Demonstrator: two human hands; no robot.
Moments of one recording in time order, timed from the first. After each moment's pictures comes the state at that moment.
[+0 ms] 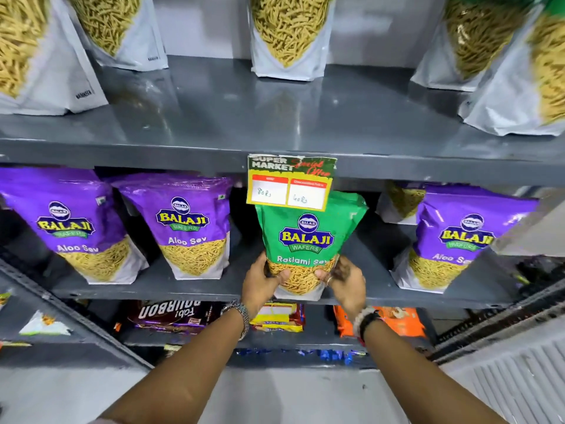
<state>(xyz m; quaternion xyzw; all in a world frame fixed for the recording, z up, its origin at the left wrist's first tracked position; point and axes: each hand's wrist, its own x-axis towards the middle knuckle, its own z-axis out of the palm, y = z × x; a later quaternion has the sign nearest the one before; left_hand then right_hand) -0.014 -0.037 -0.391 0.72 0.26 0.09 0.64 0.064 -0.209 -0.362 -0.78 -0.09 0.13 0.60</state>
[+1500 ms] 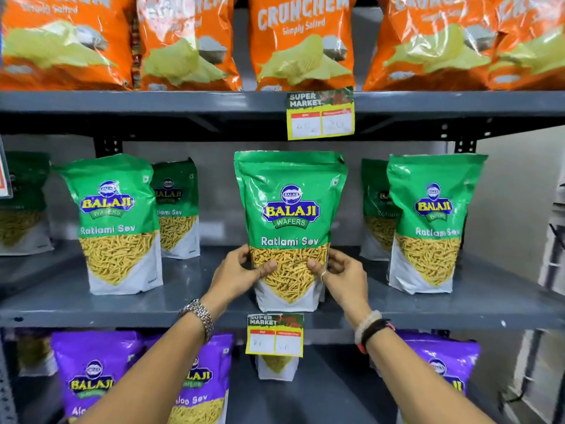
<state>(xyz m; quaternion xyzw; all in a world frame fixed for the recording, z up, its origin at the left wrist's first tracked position) -0.018 -0.012 -0.041 0.82 0.09 0.31 0.47 0.084 -0.195 -0.062 -0.66 -0.27 -0.08 0.70</state>
